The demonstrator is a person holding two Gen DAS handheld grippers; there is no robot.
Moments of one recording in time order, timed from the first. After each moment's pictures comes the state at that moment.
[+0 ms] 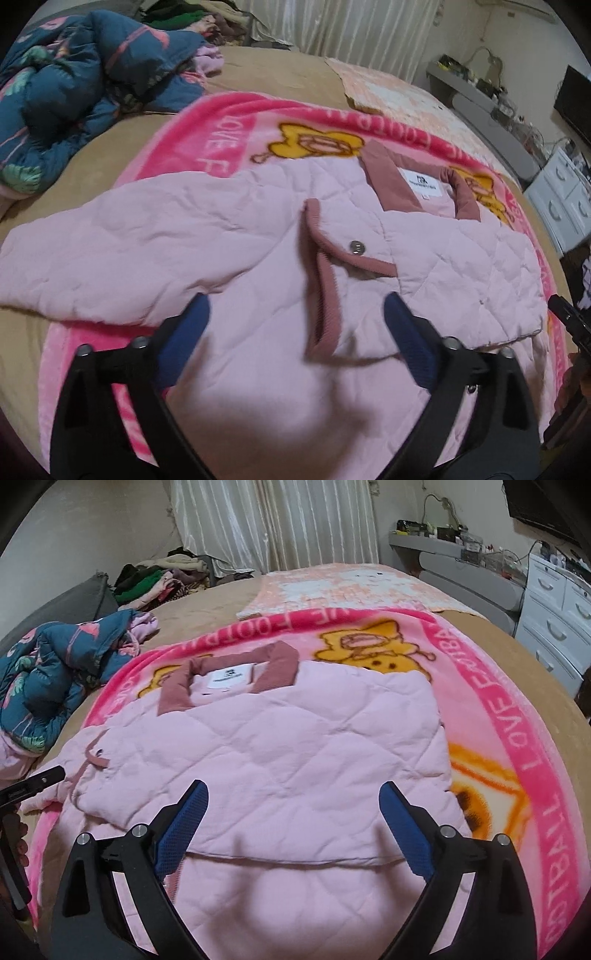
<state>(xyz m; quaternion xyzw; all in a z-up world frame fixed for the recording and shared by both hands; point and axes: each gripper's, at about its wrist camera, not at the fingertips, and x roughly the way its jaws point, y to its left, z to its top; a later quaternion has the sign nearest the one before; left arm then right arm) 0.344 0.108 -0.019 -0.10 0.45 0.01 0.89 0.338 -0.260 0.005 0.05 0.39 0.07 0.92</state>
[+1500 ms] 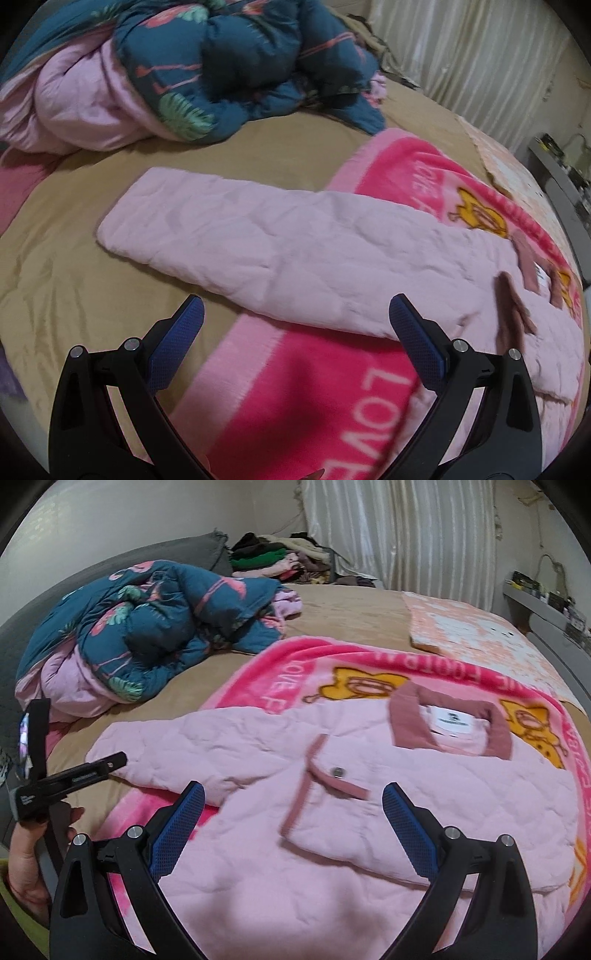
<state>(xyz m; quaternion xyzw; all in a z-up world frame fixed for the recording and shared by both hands) 0.273 0.318 -0.023 -0.19 0.41 0.21 0.87 0.319 0.019 0.050 -0.05 0.37 0.25 0.89</state>
